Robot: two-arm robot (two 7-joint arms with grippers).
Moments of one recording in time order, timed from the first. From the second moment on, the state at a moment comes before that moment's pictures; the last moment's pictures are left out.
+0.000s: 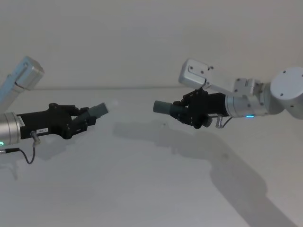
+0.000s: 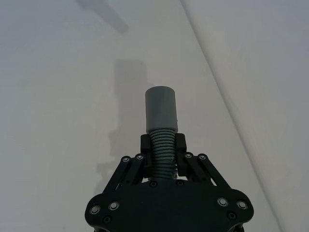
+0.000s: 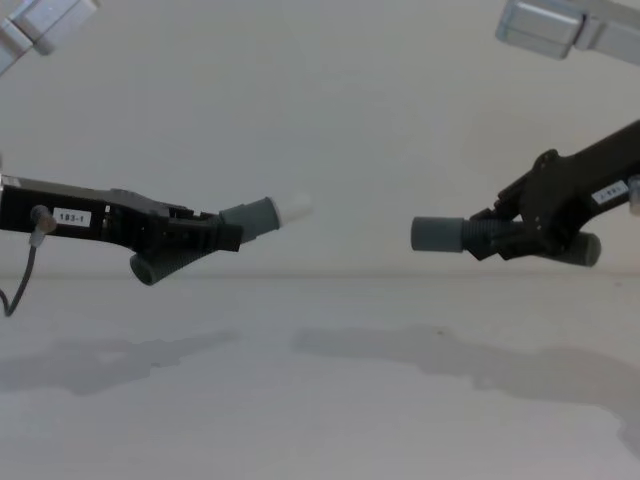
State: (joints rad) left arm -0.58 0.52 0.42 -1.33 -0.43 0.25 -0.89; right arm 0.79 0.57 -0.69 -1.38 0.01 0.32 0.83
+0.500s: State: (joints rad) left arm -0.58 0.52 0.42 -1.33 -0.43 0.25 -0.89; right arm 0.83 0.56 -0.72 -1.40 0.02 0.30 0.86
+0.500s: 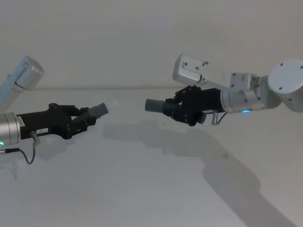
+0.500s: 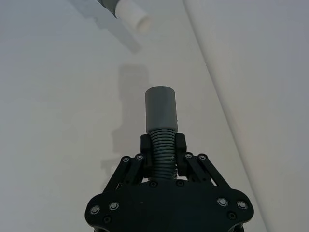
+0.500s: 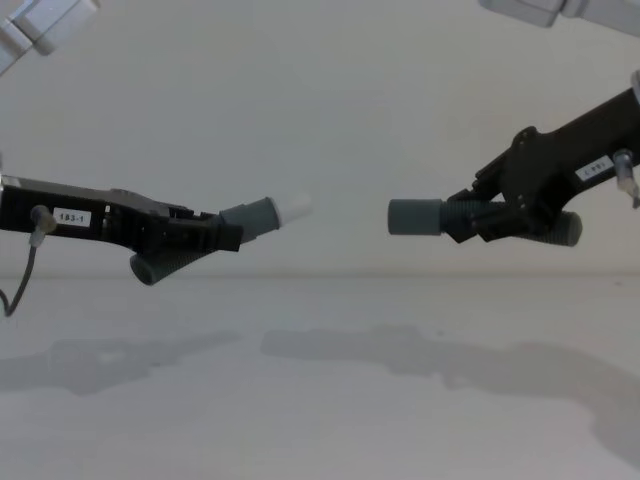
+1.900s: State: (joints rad) left arm -0.58 0.52 0.42 -1.33 -0.43 0.25 -0.89; right arm 0.95 0.48 -0.81 -1.28 0.03 0.21 0.94
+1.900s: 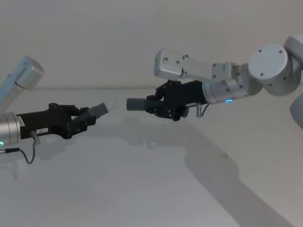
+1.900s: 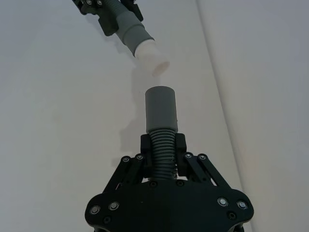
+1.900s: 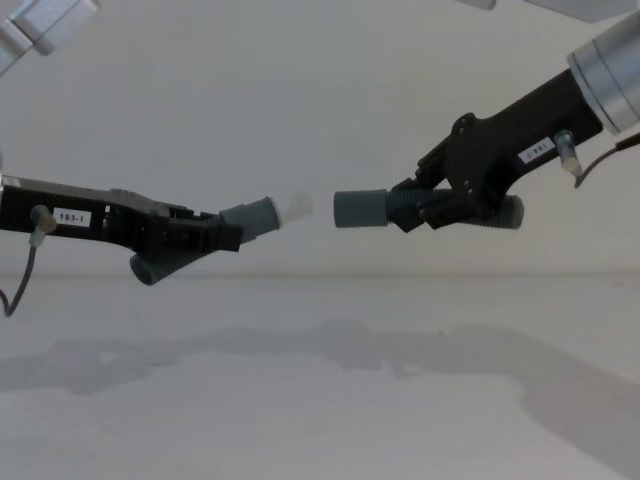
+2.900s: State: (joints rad) left arm -0.58 0.52 0.42 -1.33 -0.43 0.25 -0.89; right arm 1.01 0.45 -0.85 -1.22 0.04 0.17 0.96
